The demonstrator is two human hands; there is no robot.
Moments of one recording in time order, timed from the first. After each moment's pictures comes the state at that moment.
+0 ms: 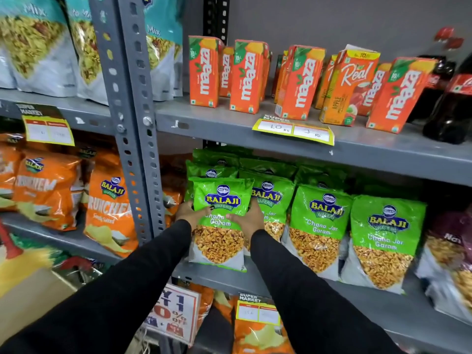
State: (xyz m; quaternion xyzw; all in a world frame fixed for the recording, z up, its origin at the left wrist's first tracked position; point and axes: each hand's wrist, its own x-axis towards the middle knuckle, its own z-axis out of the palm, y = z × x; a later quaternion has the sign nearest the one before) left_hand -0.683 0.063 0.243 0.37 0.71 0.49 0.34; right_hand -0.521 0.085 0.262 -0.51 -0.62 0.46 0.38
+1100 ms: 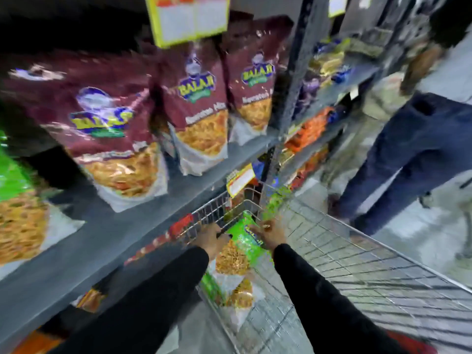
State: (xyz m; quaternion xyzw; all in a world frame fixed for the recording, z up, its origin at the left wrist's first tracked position) left_hand -0.020 -0.013 0.086 0.81 0.44 0.00 0.39; right_hand 0.112 -0.110 0.058 -0.78 -0.09 0.36 0.50
